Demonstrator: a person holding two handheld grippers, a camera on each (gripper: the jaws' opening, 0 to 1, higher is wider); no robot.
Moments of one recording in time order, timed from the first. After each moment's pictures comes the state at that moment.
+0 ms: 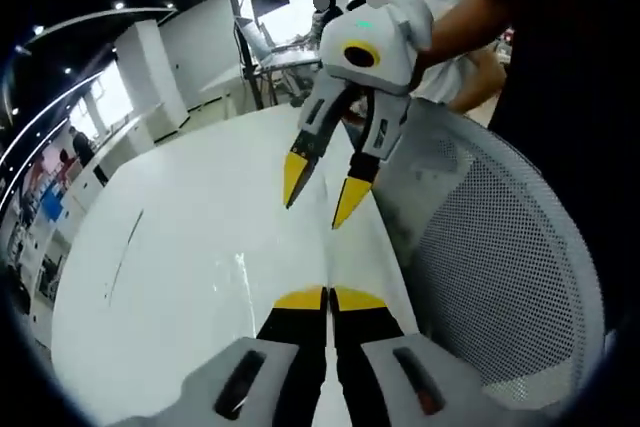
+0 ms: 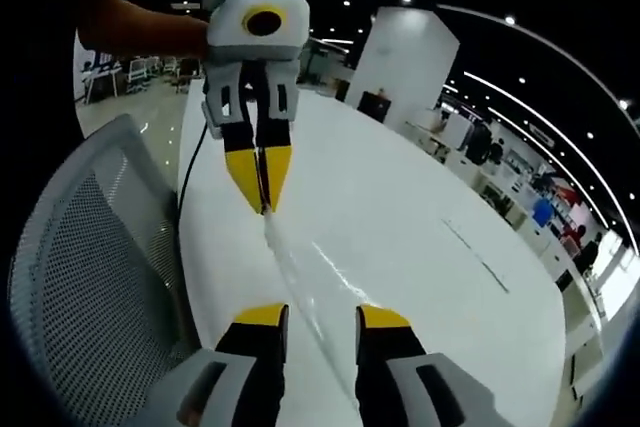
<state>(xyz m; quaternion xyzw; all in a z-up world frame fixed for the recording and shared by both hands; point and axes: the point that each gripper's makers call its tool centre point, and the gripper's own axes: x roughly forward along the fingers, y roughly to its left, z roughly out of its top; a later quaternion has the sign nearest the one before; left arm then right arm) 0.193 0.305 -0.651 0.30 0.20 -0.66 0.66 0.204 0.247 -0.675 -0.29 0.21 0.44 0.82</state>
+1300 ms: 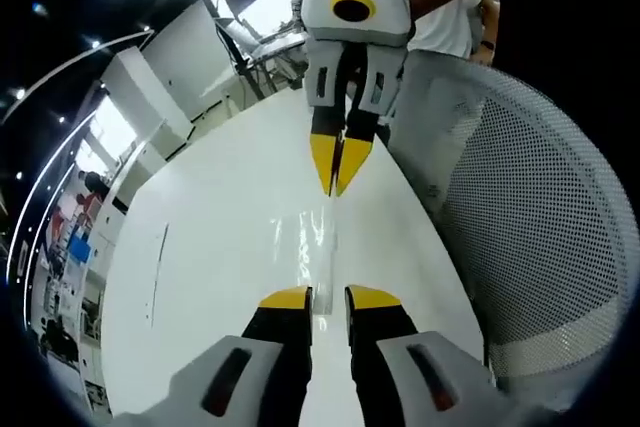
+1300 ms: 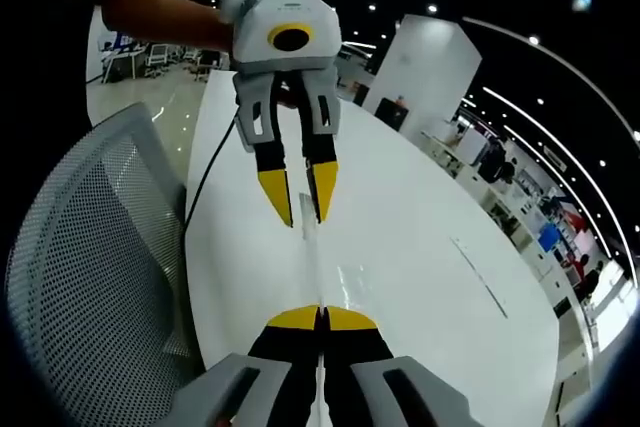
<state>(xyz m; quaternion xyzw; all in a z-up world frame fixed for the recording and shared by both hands) 0.219 0.319 -0.668 0.43 0.14 -0.62 0.64 0.204 0.263 -0.670 -0.32 0.19 0.47 0.80</state>
